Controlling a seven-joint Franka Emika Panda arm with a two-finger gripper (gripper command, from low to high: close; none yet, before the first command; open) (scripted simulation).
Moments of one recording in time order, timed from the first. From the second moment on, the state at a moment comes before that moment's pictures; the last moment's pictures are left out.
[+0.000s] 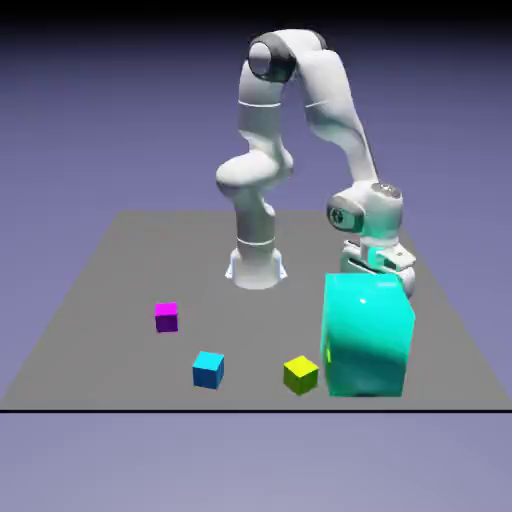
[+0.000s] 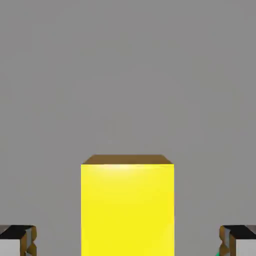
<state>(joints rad) 0.83 0.14 0.00 -2.73 -0.02 2.87 -0.65</state>
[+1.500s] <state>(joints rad) 0.38 -0.30 -0.83 -2.64 -0.53 2.61 -0.05</state>
